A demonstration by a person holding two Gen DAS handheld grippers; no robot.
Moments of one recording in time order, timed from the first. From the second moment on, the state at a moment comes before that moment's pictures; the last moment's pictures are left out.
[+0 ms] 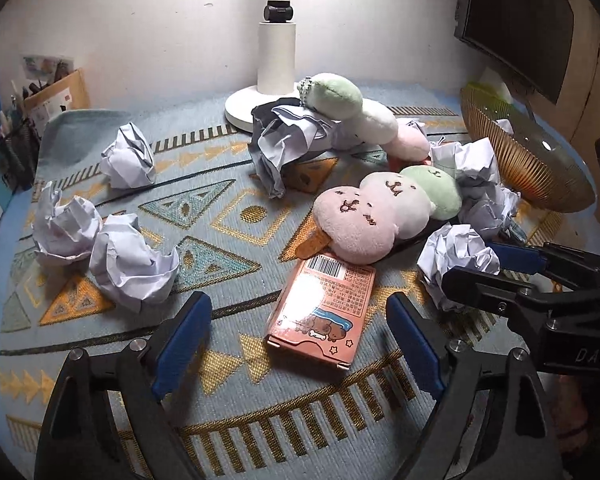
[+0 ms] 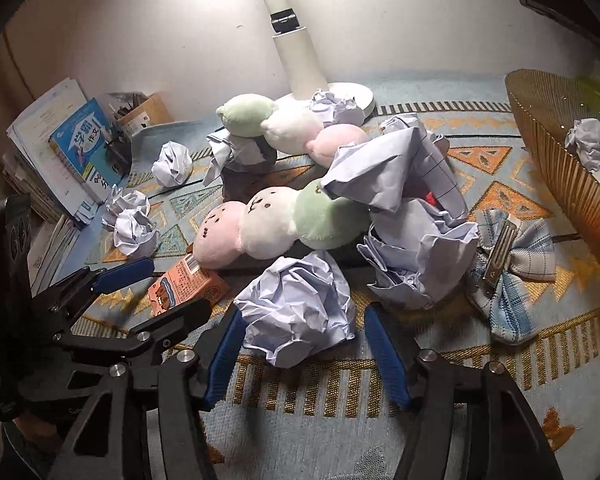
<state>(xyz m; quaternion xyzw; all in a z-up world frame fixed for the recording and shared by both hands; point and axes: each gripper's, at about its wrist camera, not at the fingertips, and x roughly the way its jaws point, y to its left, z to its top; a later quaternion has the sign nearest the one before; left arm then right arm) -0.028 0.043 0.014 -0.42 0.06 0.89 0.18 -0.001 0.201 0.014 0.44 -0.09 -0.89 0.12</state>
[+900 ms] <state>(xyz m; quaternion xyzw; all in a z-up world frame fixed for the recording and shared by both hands) 0.068 0.041 0.008 -0.41 -0.01 0.91 0.05 0.066 0.205 0.014 0.43 -0.04 -0.88 0.19</state>
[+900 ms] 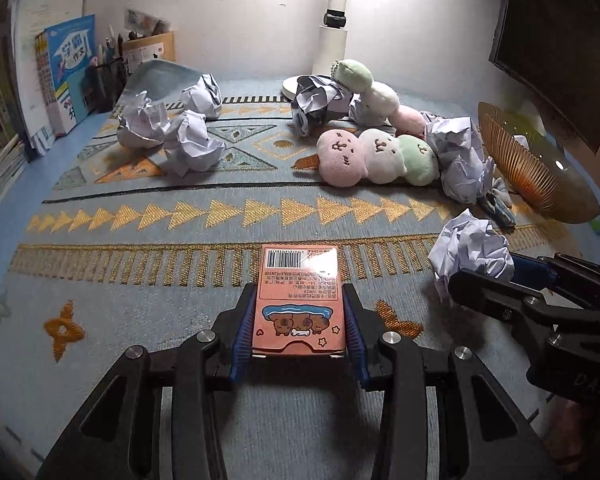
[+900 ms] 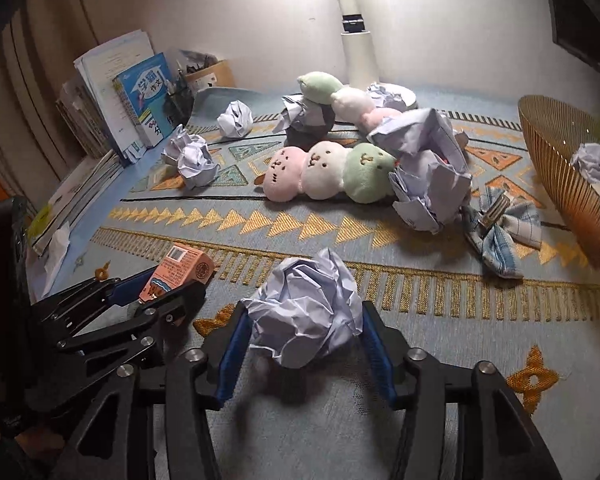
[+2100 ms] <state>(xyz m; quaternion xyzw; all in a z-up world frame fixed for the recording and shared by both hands) 0.075 0.126 0.099 -0.32 -0.02 0.94 0.15 0.113 0.337 0.151 0.28 -0.07 -0.96 0.05</state>
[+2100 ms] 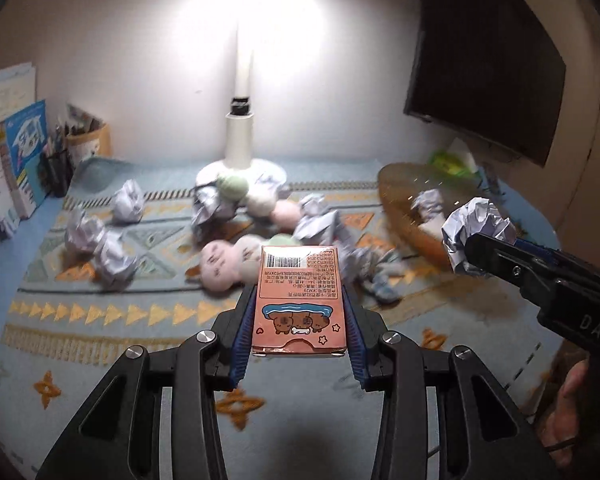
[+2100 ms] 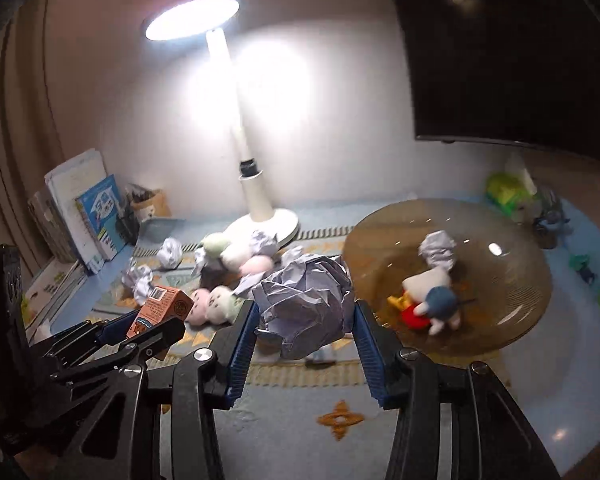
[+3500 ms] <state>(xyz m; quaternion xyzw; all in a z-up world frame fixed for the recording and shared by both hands) 0.046 0.157 0.127 -0.26 -0.08 0.94 0.20 0.088 0.349 0.142 0.32 -0.11 -0.94 0.05</state>
